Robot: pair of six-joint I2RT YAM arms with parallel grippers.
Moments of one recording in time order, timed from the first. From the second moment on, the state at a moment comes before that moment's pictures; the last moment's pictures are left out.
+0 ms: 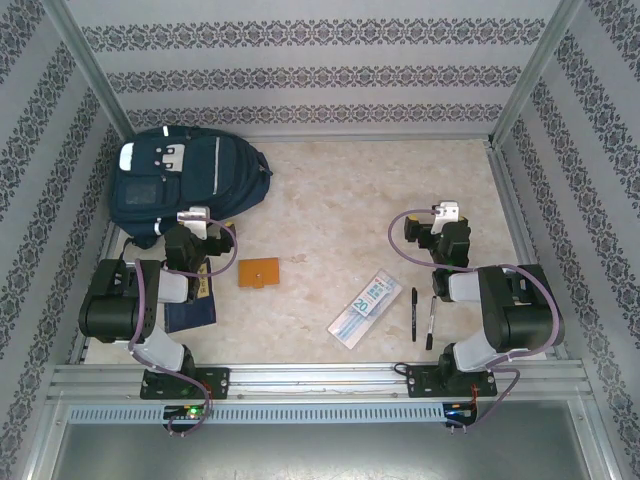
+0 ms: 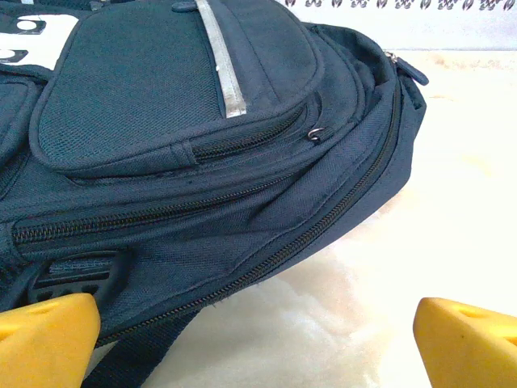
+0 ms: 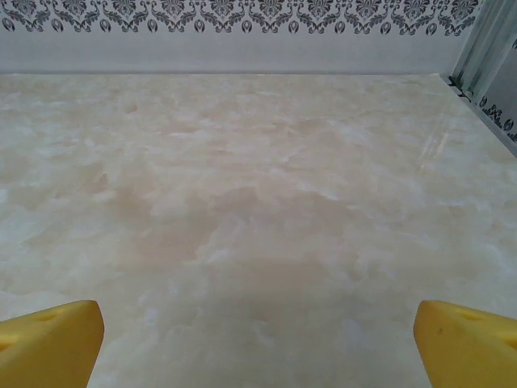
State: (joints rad) left arm 0.05 1.60 0.36 0.89 0.11 -0.02; right arm 0.02 1.53 0.36 0.85 0.05 0.02
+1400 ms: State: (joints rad) left arm -0.03 1.36 0.71 0.23 -0.03 -0.12; right arm 0.02 1.22 0.49 0.41 0.11 0.19
